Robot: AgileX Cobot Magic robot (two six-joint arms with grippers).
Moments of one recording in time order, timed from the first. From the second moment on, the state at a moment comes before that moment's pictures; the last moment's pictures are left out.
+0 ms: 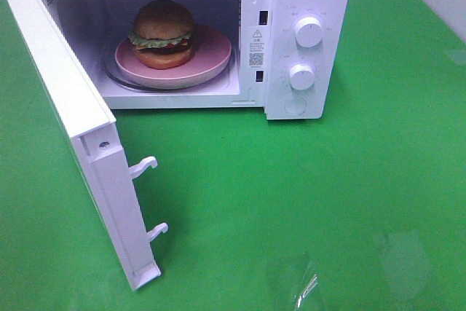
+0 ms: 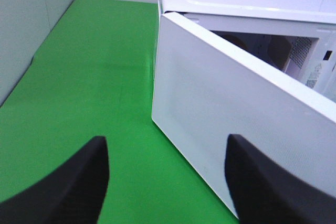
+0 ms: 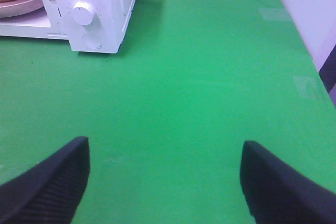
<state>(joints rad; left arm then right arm) 0.03 0.04 -0.55 -0.16 0.83 0.05 0.08 0.00 -0.49 -0.06 0.97 0.09</state>
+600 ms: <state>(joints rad) 0.03 0.36 -0.48 -0.16 0.38 0.05 0.08 0.00 -0.49 -0.06 0.97 0.09</state>
